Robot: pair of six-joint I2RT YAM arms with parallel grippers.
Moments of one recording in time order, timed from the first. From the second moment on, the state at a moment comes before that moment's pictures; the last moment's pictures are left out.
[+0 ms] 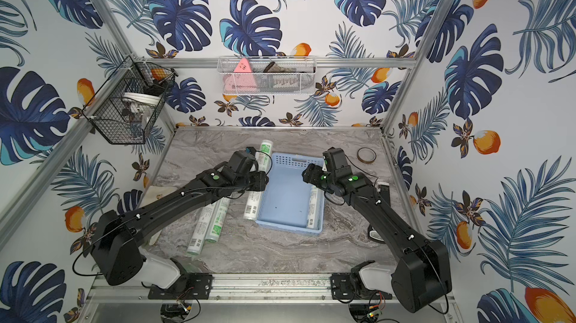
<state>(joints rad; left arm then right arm) -0.66 1.53 1.23 -0.51 -0.06 -0.53 0.36 1.26 1.02 -0.55 -0.13 0.71</state>
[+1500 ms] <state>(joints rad) -0.77 2.01 1.41 -0.27 0.14 -0.74 0.17 1.26 0.94 -0.55 -0.43 0.71</state>
